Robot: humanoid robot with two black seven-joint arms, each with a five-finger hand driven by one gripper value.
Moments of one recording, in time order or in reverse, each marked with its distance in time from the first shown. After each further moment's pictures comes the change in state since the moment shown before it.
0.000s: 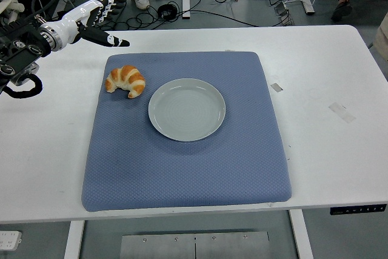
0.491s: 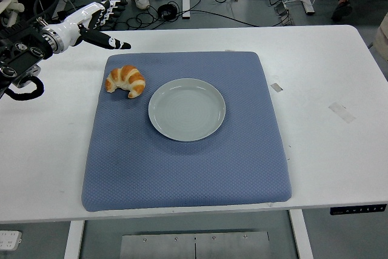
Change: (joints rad) left arm 0.009 -0.002 0.000 0.000 0.000 0.000 0.000; right arm 0.000 0.000 0.000 0.000 0.000 0.000 0.000
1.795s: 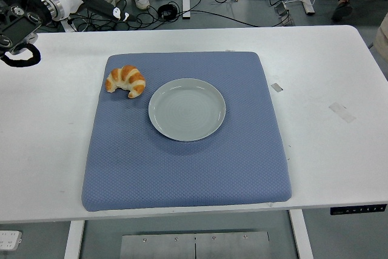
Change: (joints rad) left arm -0.185 -0.001 0.077 0.000 0.020 -0.062 0.020; right arm 0.000 0.000 0.000 0.000 0.000 0.000 0.001
